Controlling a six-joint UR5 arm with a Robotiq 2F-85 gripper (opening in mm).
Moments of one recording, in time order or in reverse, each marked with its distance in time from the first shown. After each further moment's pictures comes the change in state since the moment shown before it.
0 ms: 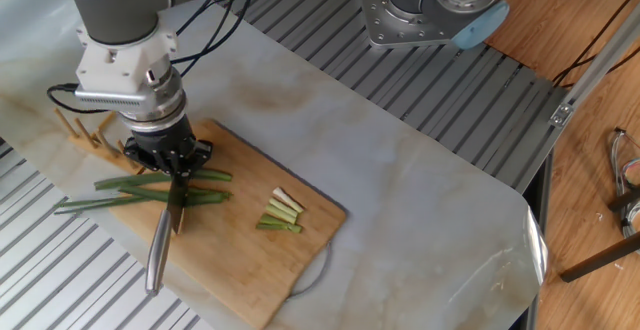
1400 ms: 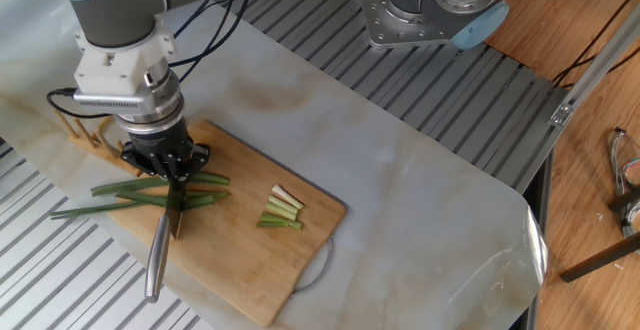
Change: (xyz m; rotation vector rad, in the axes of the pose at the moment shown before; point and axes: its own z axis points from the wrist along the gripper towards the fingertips) arm 0.000 0.006 -0.001 -0.032 -0.004 -0.003
